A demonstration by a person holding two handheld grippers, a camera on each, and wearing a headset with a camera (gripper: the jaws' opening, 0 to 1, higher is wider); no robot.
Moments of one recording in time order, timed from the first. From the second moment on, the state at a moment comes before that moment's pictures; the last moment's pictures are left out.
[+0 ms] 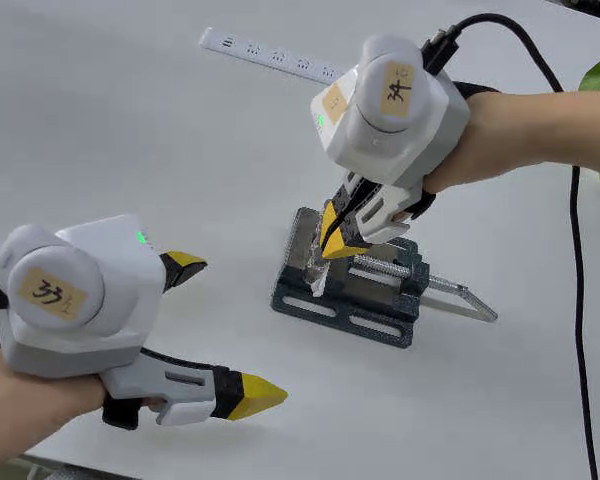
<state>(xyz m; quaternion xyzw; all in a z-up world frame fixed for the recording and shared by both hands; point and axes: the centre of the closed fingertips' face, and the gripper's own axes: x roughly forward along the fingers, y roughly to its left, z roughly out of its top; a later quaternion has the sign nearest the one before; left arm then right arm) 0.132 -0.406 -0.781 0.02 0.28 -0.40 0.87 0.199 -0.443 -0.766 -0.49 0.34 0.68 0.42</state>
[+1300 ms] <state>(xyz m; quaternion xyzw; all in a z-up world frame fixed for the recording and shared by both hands) 0.135 -0.411 -0.781 0.01 0.28 -0.40 0.87 0.194 -0.445 -0.768 -0.51 0.39 0.64 0.42</state>
